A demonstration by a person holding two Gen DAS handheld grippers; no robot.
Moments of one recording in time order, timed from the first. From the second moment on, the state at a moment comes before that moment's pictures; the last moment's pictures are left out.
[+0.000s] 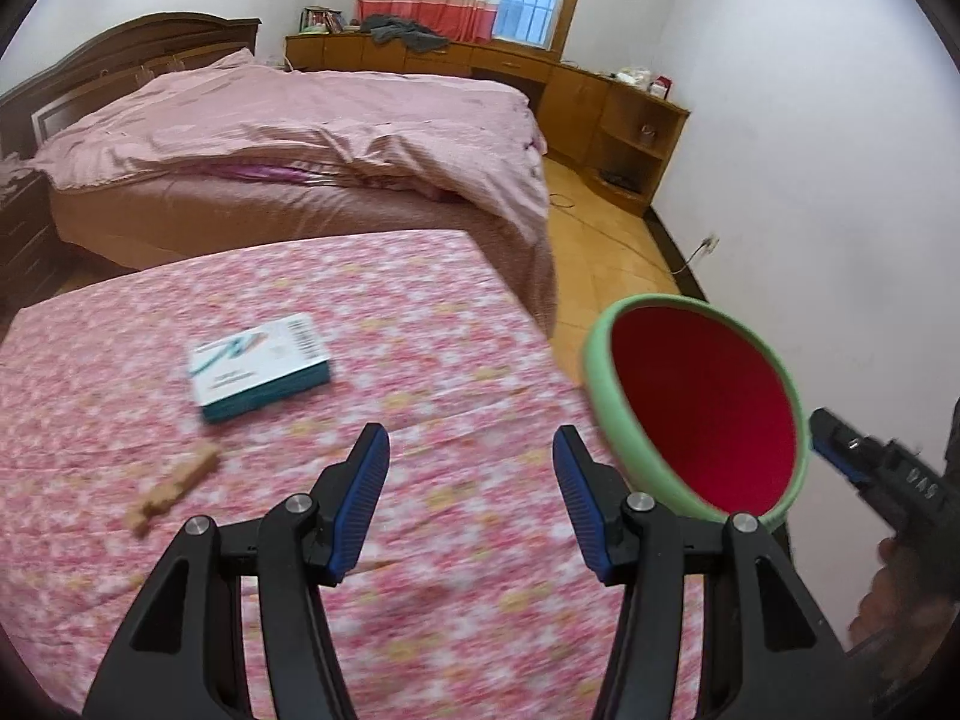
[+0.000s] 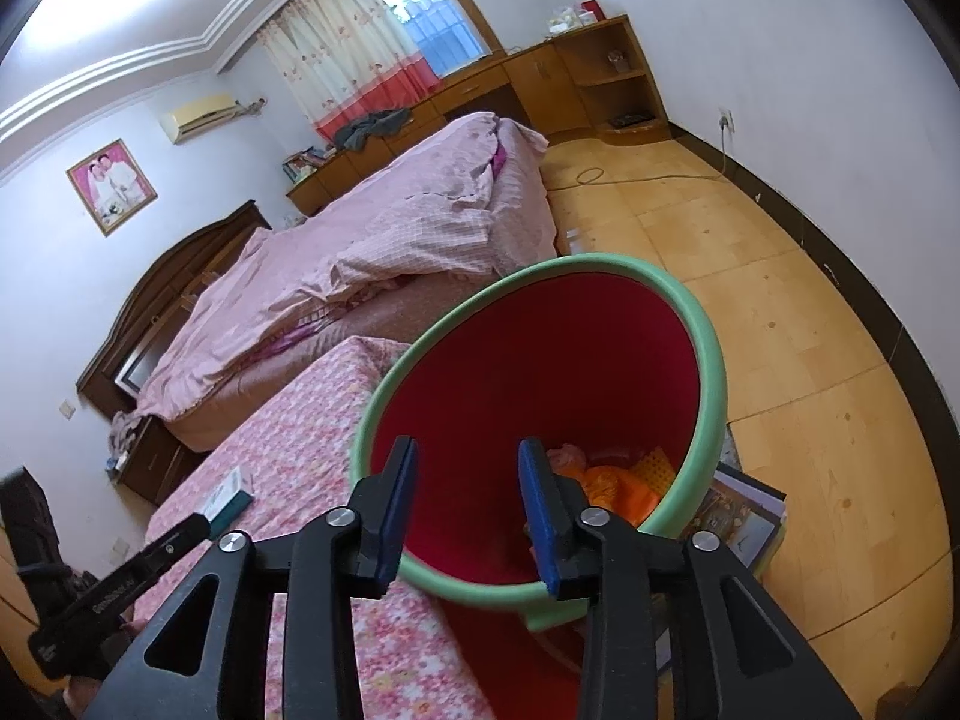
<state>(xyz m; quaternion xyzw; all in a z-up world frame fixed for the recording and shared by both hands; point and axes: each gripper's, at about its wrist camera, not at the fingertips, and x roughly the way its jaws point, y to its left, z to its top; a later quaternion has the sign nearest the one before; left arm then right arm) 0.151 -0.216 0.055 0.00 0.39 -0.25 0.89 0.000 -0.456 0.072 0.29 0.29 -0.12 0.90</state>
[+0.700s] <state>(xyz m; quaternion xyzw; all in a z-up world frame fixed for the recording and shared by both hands) 0.188 -0.104 0.012 0.01 0.42 -0.17 0.89 0.001 -0.417 0.073 0.28 0.31 -0.14 0.90</state>
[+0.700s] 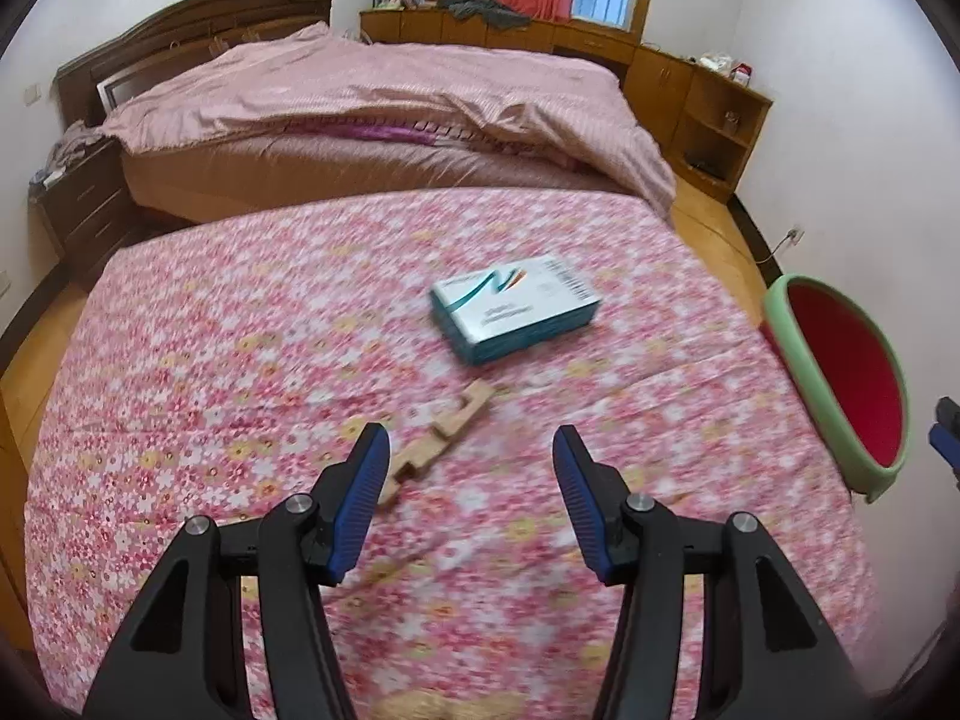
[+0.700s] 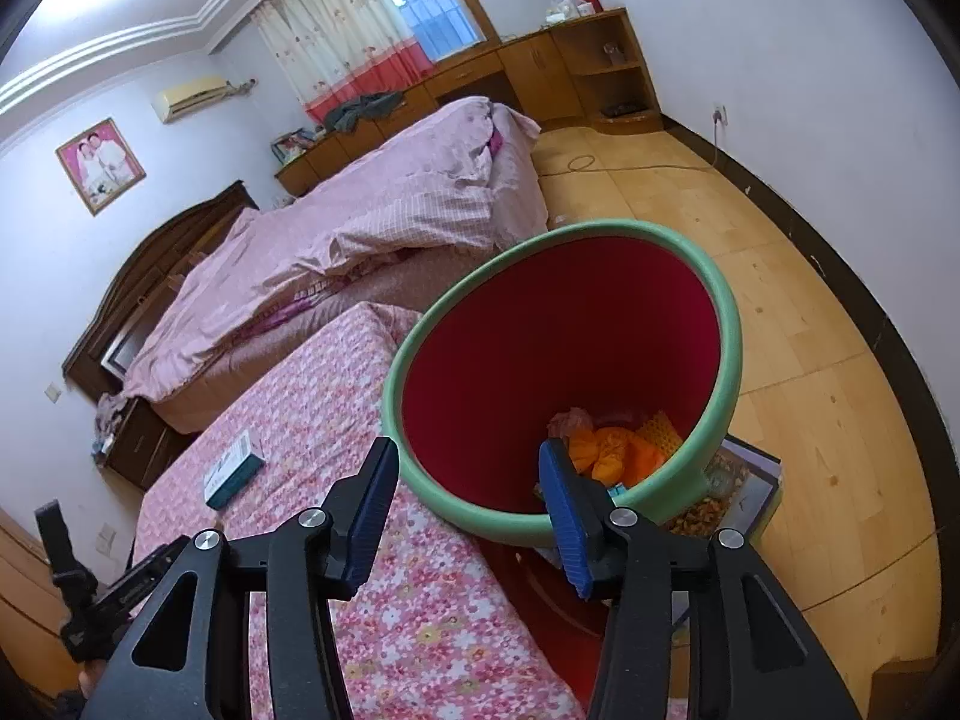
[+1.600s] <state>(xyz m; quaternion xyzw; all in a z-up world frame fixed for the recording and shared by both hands) 0.182 -0.057 -0.013 -0.01 0.43 -0.15 0.89 0.093 -0.319 0.057 0.22 0.38 -0.04 0.89</state>
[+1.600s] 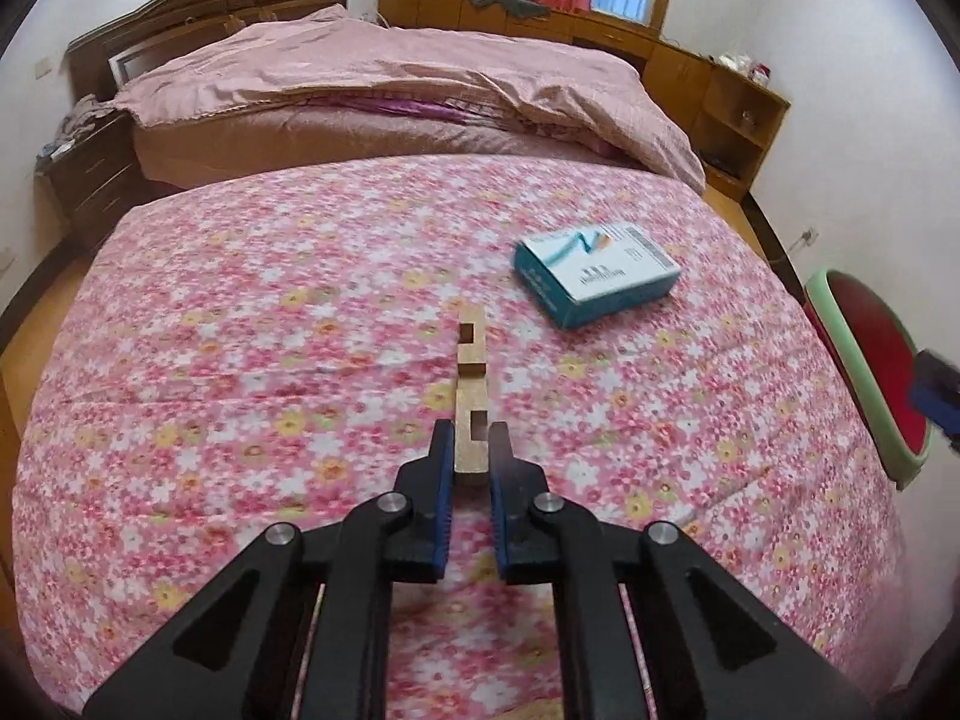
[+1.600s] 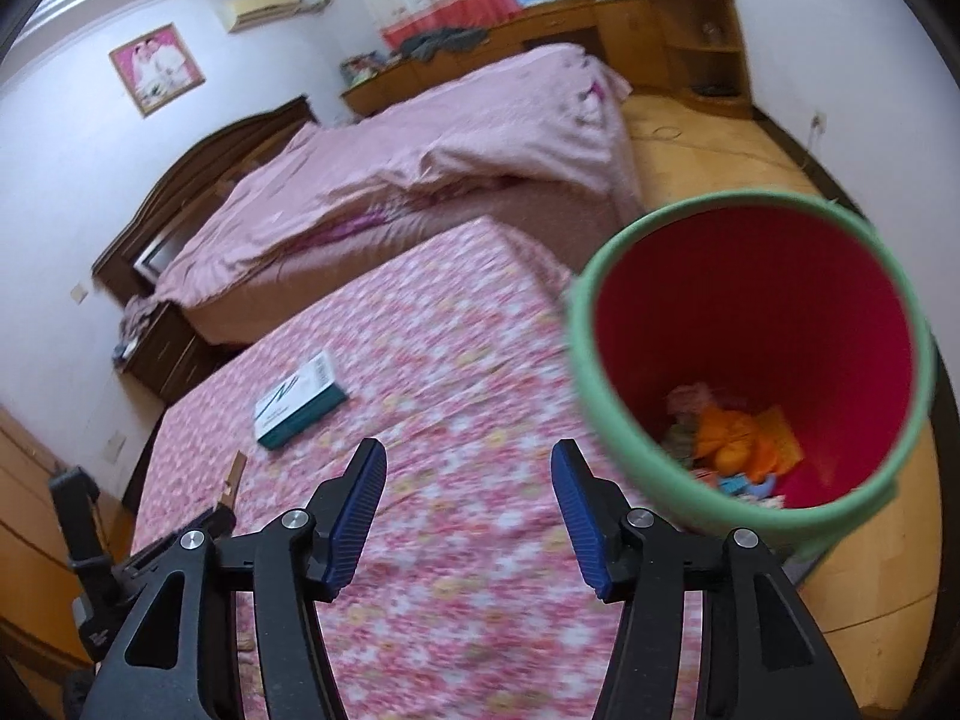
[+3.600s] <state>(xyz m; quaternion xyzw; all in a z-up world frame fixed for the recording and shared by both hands) 0.218 0.068 -0.022 -0.16 0.40 -0.02 0.90 0.257 -0.131 -0.005 0.05 0.44 0.05 0.90</state>
